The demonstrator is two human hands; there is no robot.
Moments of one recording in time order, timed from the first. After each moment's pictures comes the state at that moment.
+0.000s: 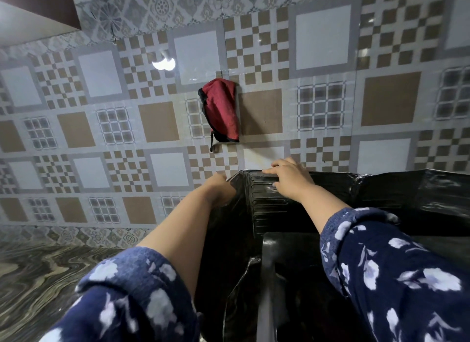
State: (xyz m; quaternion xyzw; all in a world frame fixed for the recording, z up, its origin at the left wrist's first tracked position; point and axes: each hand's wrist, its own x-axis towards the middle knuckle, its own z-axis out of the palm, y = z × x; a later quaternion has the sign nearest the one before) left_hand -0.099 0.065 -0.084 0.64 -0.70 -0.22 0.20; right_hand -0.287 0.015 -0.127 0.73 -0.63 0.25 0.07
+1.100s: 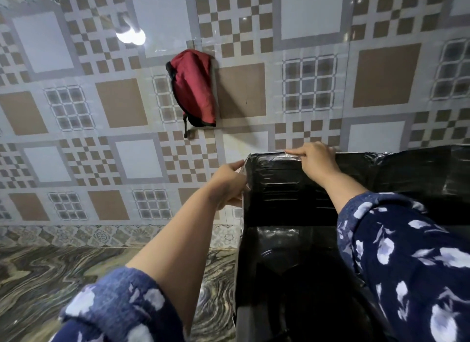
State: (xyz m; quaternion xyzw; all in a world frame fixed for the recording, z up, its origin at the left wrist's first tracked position) left_hand -0.157 0.057 -0.102 0.54 -0.64 -0.44 0.32; right_hand -0.383 -0.025 -0.146 0.65 -0.68 0.33 0.11
